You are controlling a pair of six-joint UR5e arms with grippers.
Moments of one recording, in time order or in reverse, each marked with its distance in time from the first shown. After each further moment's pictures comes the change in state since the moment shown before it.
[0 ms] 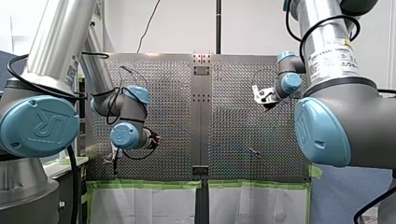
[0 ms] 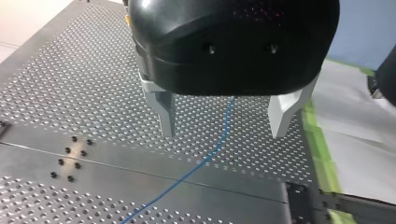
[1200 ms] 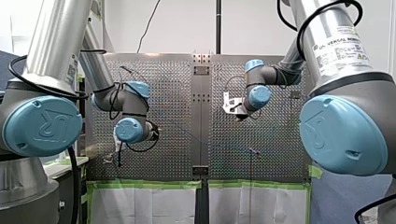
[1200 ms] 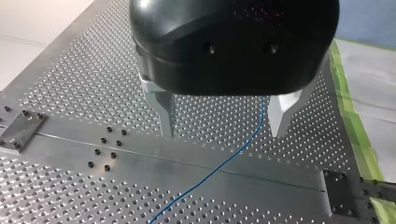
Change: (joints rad) left arm 0.037 0.042 0.022 0.001 -0.001 0.005; right arm 0.292 -0.063 0.287 -0.280 0.260 0.235
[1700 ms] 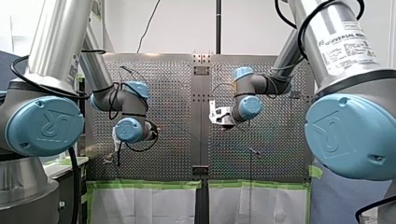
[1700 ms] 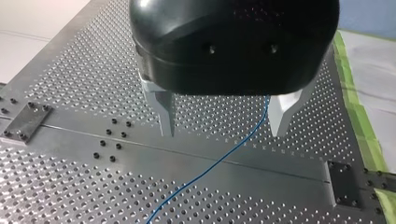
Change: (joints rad) left arm 0.019 0.000 0.000 0.008 0.000 0.000; right arm 0.116 0.002 0.130 -0.130 0.002 0.008
